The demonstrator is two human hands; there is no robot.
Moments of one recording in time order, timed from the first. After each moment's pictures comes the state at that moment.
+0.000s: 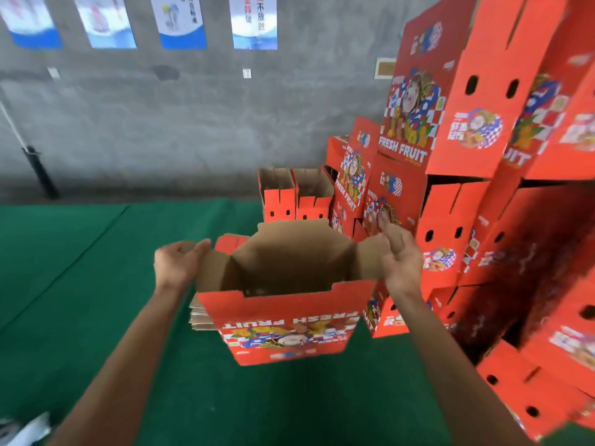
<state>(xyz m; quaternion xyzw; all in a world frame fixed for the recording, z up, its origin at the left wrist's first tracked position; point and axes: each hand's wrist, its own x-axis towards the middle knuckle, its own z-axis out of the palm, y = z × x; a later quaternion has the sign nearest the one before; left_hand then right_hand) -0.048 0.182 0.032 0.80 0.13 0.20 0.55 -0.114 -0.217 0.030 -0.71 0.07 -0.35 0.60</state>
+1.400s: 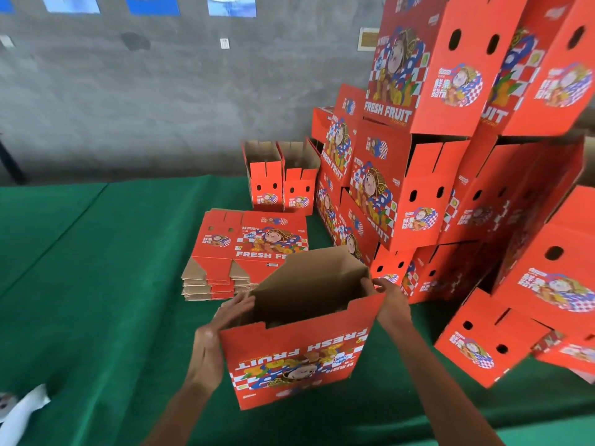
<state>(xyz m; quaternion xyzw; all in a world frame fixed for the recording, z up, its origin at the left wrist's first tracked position) -0.228 0.132 -0.084 0.71 -0.13 0.01 0.69 -0.220 -0.217 -0.083 -0.85 0.26 -0.09 0.44</state>
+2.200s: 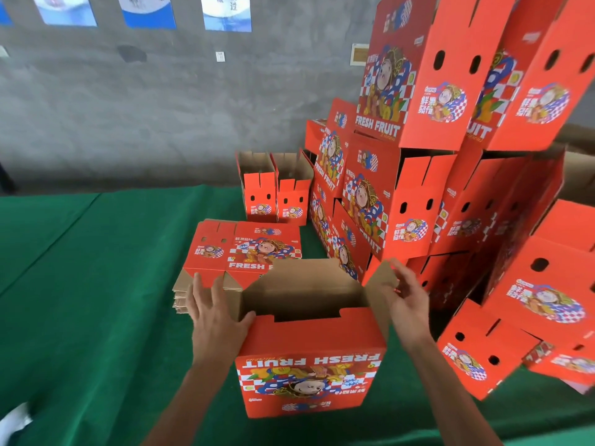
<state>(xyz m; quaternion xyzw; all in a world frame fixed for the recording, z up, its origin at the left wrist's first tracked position) -0.200 0.098 -0.064 0.93 0.01 0.14 0.33 -0.248 -0.237 -0.049 -0.71 0.14 -0.28 0.63</state>
